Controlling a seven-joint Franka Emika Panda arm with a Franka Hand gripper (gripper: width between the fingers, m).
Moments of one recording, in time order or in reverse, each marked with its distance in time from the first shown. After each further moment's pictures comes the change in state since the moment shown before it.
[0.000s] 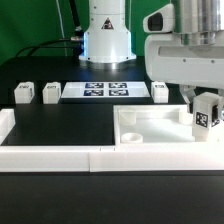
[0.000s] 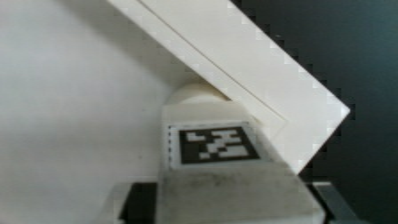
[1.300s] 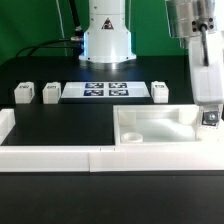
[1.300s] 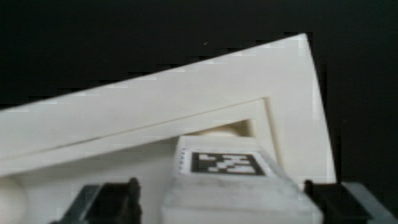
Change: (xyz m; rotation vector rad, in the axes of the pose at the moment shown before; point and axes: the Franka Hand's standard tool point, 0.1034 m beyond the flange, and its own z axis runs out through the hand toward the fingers) arm -0.008 0.002 0.002 0.018 -0.070 0.640
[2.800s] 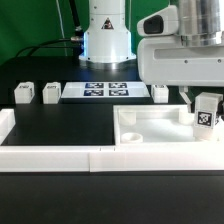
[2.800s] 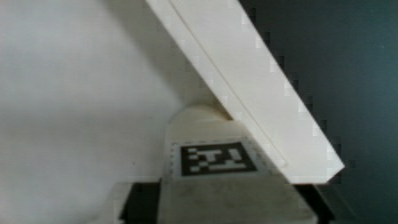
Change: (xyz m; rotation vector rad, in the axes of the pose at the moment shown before) arm 0.000 0.002 -0.002 -0.059 0.020 -0.921
